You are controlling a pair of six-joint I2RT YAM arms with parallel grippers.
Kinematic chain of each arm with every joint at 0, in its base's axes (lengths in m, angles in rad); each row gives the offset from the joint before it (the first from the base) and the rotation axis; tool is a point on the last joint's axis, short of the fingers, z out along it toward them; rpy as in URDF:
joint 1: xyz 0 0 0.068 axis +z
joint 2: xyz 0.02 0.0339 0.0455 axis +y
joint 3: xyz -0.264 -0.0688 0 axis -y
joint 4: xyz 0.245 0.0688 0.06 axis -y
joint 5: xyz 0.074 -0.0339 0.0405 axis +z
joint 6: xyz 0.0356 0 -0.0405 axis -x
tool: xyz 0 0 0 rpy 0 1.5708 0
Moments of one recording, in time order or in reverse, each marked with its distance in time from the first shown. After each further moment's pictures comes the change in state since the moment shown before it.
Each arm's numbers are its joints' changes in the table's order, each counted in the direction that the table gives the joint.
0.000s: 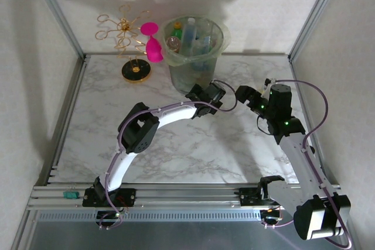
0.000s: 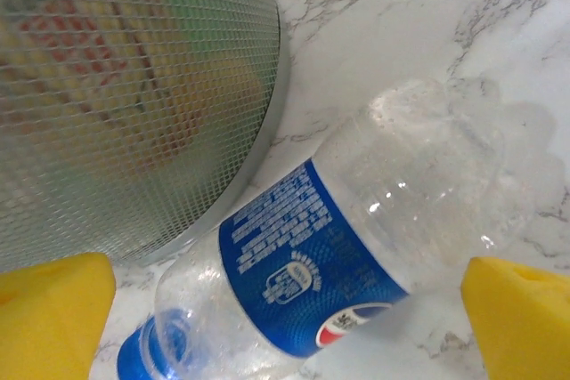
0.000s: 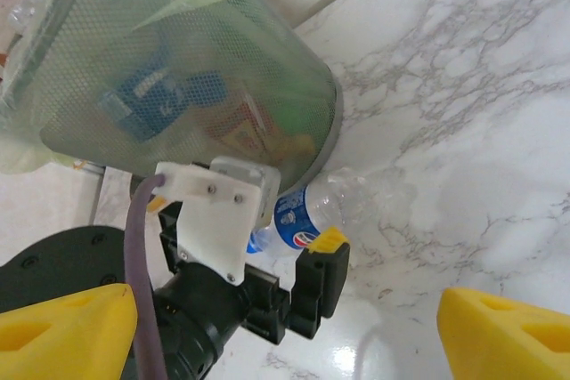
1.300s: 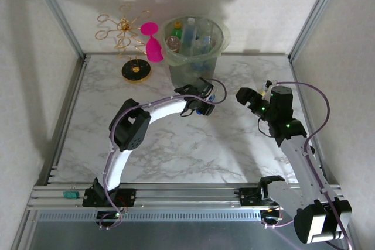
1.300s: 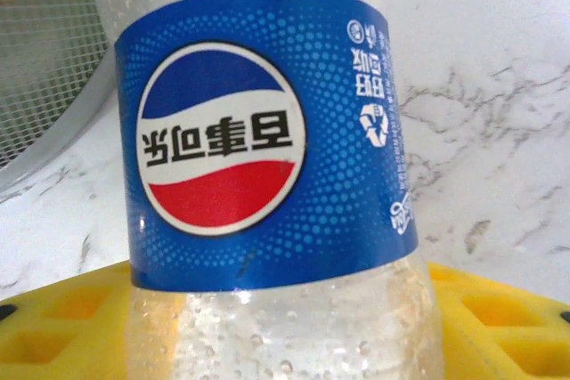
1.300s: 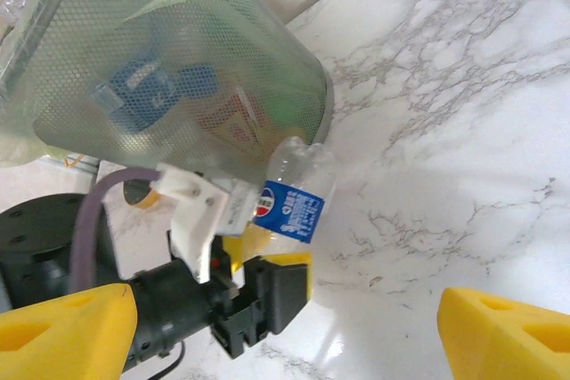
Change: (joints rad) left arm 0.098 -0.096 -0.103 -0.092 -0.448 0.098; right arm 0.000 -0.038 -0.003 -0.042 -0.023 0.000
